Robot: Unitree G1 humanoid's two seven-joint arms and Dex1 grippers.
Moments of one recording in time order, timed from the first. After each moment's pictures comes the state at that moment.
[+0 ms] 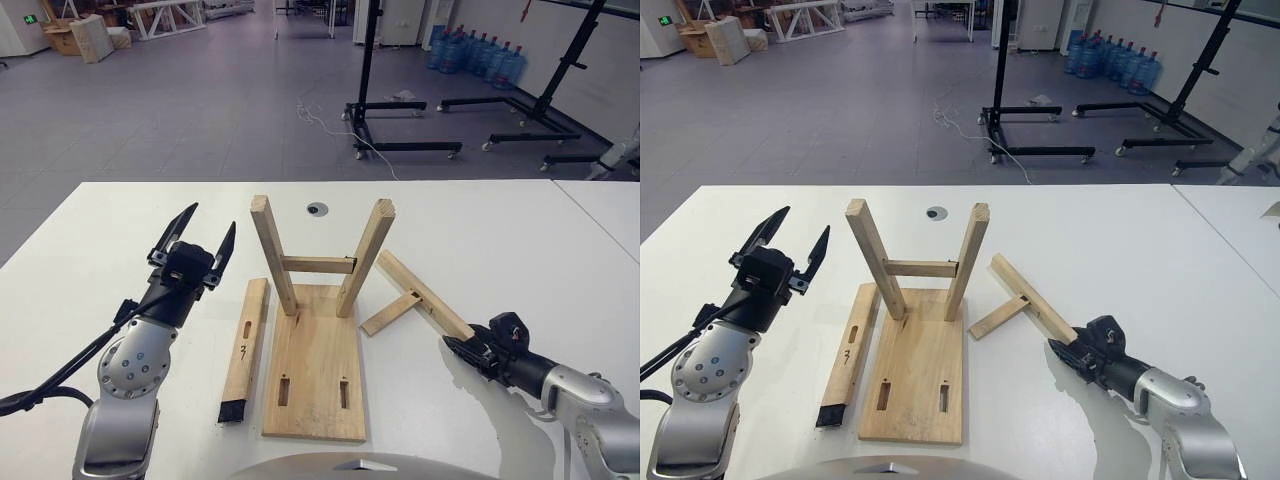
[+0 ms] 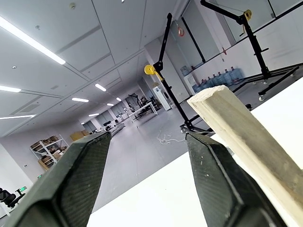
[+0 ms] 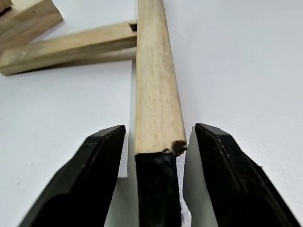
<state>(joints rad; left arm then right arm) 0.18 0.33 0.05 -0.70 0.18 0.15 -0.24 0.32 -0.59 -0.20 -0.15 0.35 0.40 0.68</state>
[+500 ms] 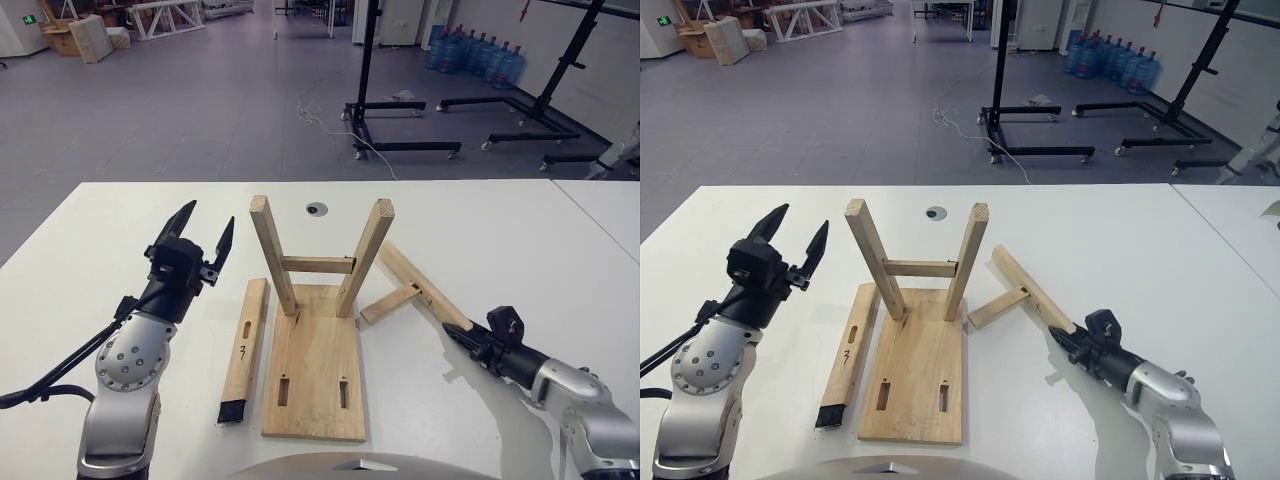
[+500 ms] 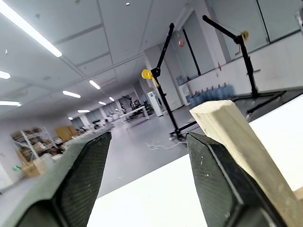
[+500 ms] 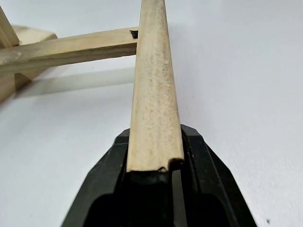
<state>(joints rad) 0.15 0.28 0.11 -0.66 -0.05 0.14 -0.27 0.20 -0.55 -0.23 -0.04 0.46 0.39 0.73</state>
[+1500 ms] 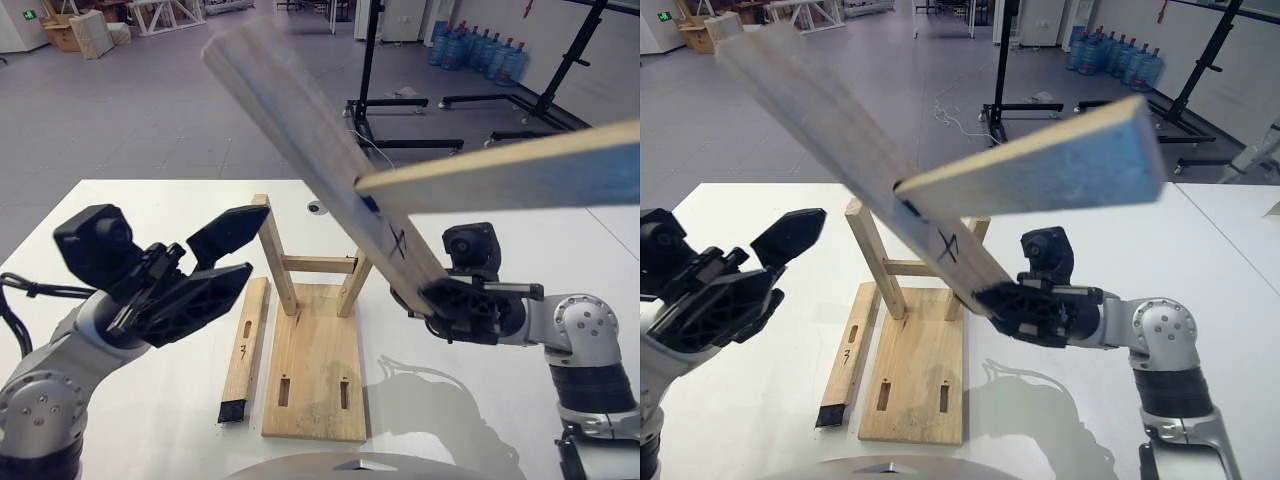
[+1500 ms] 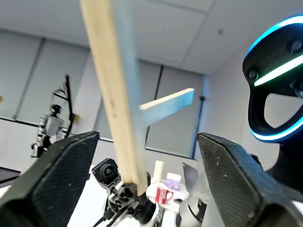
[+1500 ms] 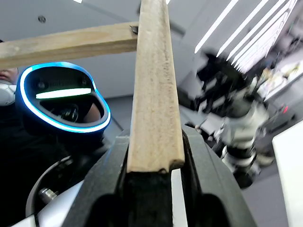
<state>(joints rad) -0.02 0.62 0.25 -0.72 -1.62 0.56 -0.74 -0.25 -0.66 -0.03 -0.23 1.97 1.30 0.84</state>
